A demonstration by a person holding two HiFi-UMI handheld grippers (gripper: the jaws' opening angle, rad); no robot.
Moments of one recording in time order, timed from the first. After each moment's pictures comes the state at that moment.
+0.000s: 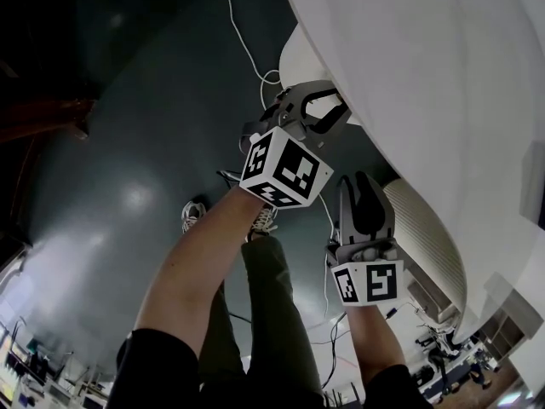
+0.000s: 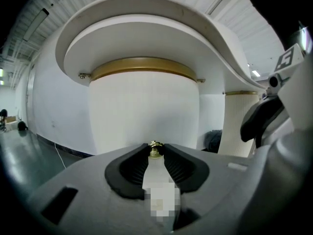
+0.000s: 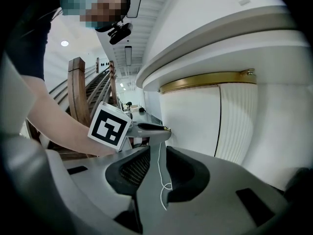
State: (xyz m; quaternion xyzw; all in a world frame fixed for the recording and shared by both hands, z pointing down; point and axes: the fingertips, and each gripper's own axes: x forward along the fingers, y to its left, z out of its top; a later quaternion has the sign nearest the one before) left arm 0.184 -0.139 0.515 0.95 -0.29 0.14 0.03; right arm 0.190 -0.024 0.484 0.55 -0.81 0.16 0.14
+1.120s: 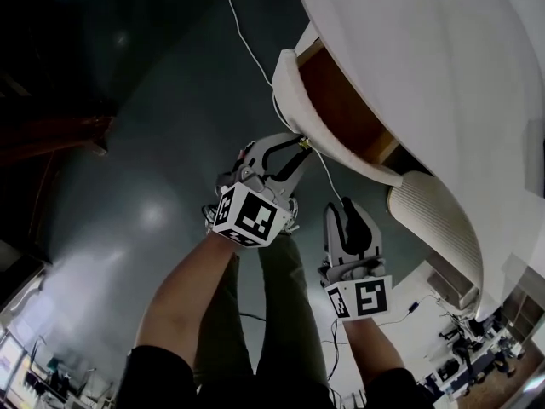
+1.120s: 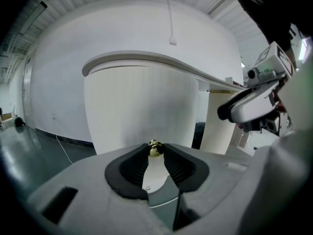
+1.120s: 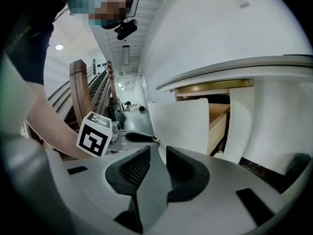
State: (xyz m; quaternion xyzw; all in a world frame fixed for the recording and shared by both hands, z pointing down) left arm 0.090 -0.045 0.524 0.95 -0.25 0.18 0.06; right arm 0.125 0.039 0.464 0.55 -0.80 0.19 0.14
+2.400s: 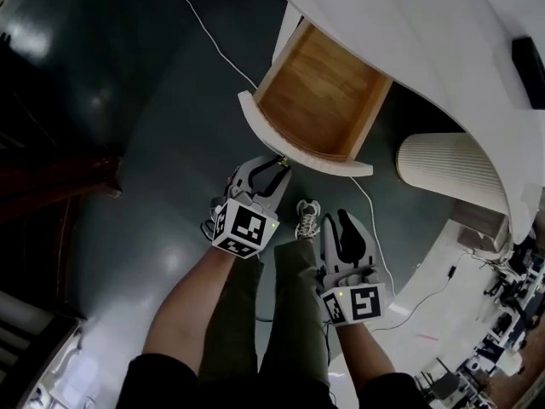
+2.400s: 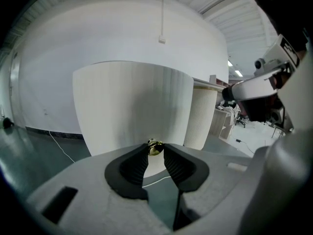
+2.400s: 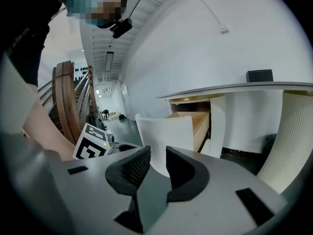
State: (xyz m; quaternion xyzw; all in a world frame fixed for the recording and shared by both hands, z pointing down) left arm 0.007 0.037 0.532 0.96 -0.18 0.22 0.07; right arm 0.050 0.129 0.433 0.67 -0.71 0.19 0.09
